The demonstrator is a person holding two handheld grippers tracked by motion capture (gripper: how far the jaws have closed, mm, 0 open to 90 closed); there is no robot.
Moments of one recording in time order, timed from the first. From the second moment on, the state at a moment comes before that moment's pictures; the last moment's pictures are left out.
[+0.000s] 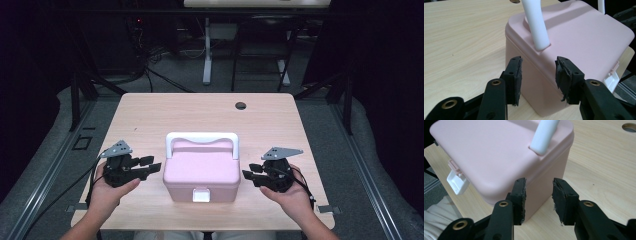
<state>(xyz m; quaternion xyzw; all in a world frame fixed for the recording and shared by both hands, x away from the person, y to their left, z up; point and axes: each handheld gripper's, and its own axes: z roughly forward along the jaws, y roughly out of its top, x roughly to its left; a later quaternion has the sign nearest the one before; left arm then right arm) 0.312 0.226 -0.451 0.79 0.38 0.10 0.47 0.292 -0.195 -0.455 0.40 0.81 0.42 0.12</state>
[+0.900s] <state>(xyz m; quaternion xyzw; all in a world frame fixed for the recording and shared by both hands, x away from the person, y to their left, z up) 0.344 0.197 -0.442 0.80 0.38 0.09 0.46 0.331 -0.176 -0.446 0.38 0.79 0.46 0.11</state>
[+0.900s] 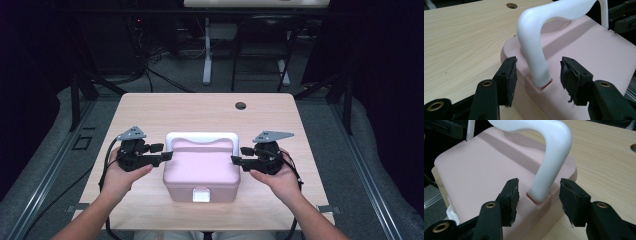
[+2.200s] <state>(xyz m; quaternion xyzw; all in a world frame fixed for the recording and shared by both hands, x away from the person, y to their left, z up) 0.340 0.191 -0.445 0.81 0.35 0.11 0.46 0.328 -0.172 -0.448 0.35 0.80 0.47 0.13</state>
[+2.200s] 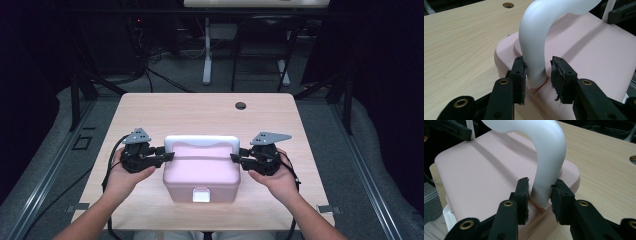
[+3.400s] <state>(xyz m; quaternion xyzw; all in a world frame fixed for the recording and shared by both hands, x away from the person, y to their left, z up) 0.343 0.192 -0.434 0.81 0.36 0.08 0.45 0.327 -0.176 -0.440 0.36 0.79 0.48 0.11</state>
